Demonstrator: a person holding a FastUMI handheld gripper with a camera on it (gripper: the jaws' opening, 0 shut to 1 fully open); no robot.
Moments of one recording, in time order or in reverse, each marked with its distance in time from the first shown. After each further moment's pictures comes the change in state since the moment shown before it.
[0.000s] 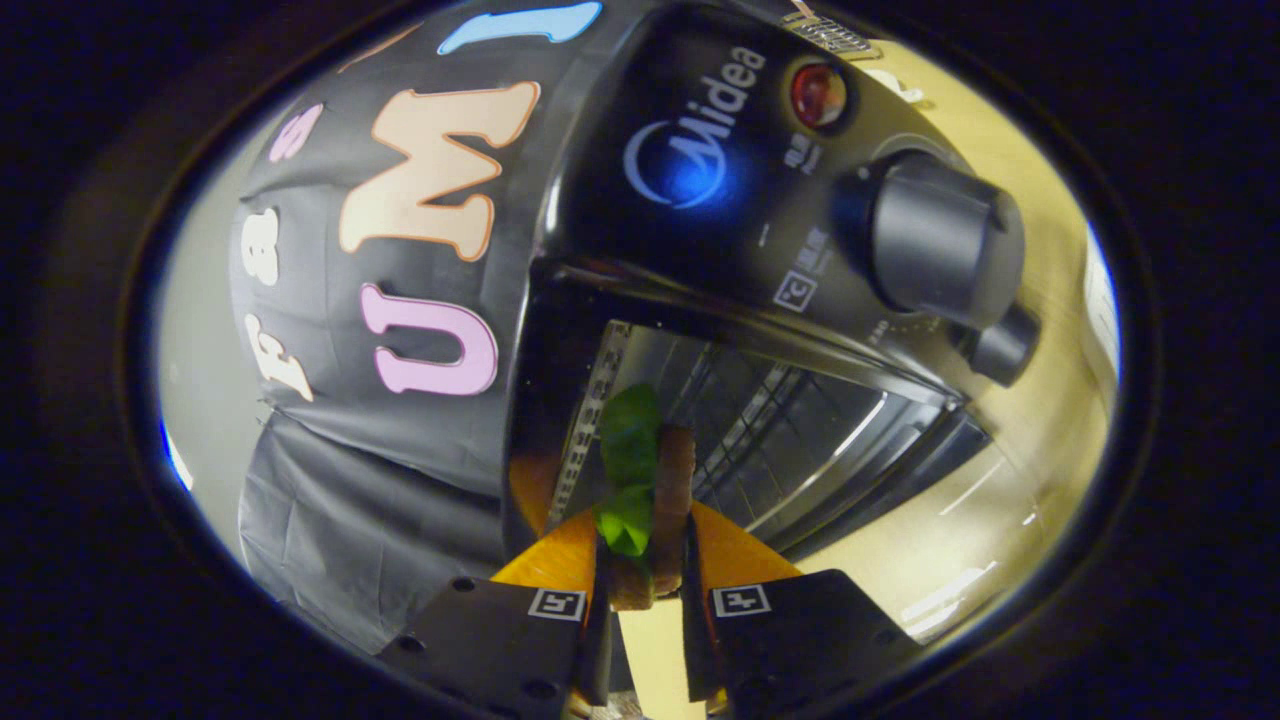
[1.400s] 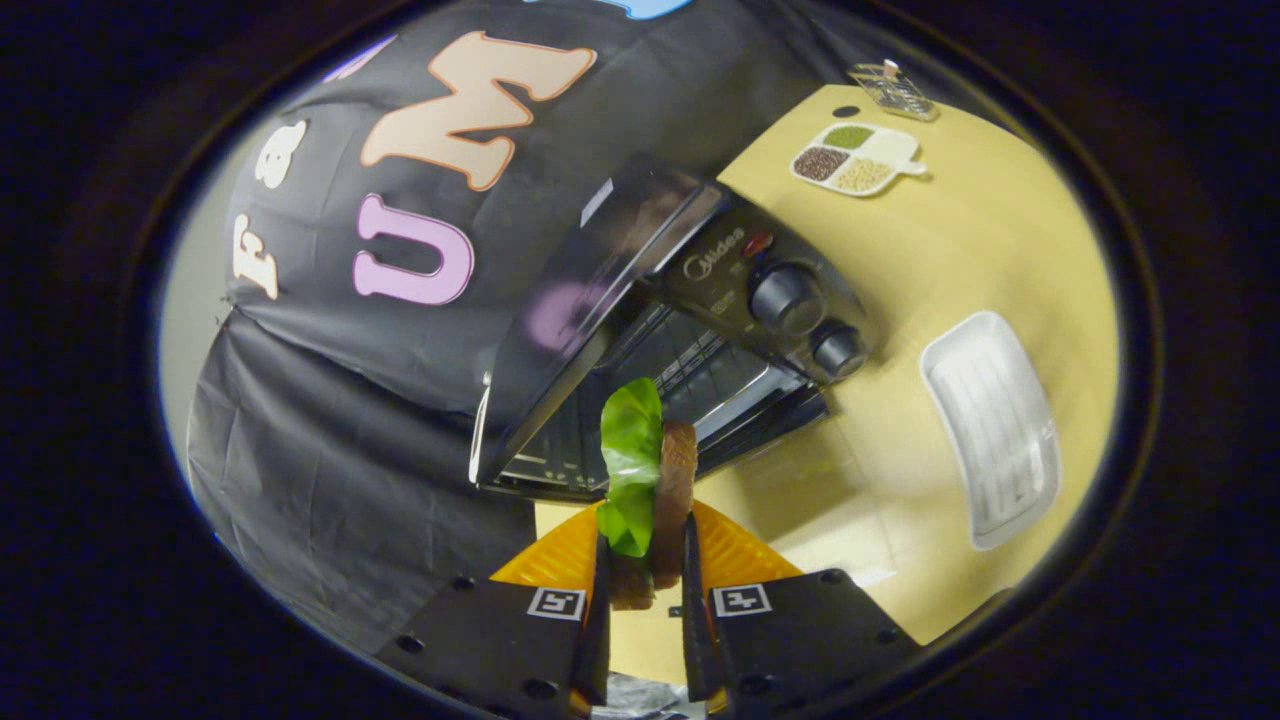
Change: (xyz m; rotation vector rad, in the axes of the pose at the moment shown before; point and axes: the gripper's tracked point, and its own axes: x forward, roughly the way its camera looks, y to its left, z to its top) arm -0.106 -0.013 -0.021 -0.180 0.197 -0.193
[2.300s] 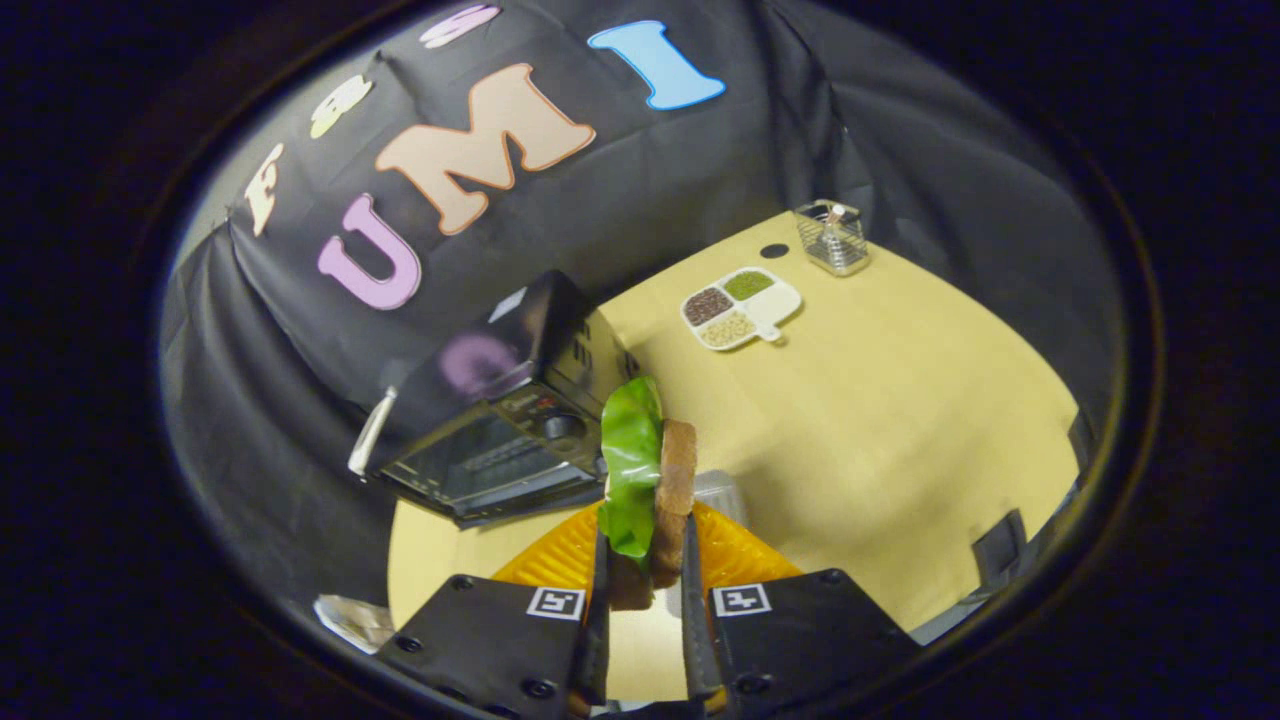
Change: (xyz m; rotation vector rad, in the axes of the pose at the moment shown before) arm -0.124 -0.092 0.093 -0.297 -0.227 -0.230
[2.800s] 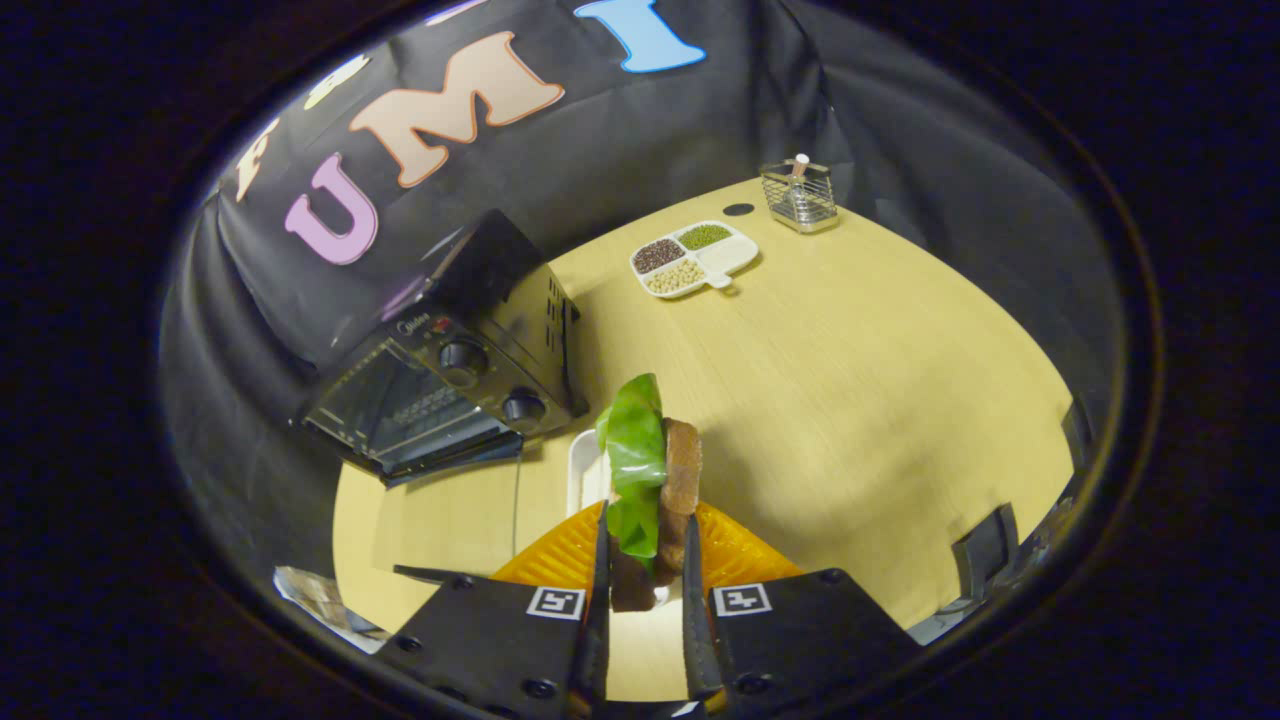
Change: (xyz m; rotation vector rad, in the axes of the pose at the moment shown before) arm 0.022 -0.075 -0.034 -0.089 0.051 -0.127
